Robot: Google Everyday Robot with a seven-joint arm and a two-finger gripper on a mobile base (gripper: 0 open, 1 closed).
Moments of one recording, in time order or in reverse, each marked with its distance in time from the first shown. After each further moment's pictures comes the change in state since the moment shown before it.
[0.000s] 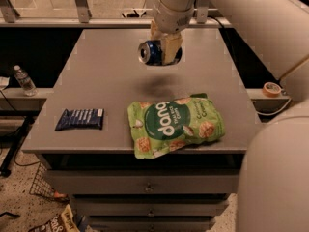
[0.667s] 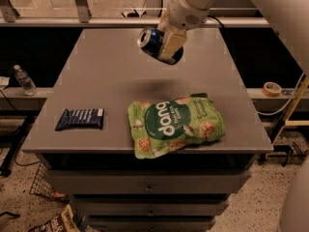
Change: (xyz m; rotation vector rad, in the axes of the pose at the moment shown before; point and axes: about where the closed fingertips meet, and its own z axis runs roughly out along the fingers) arm 0.001 0.005 -0.028 0.134 -0.187 0.356
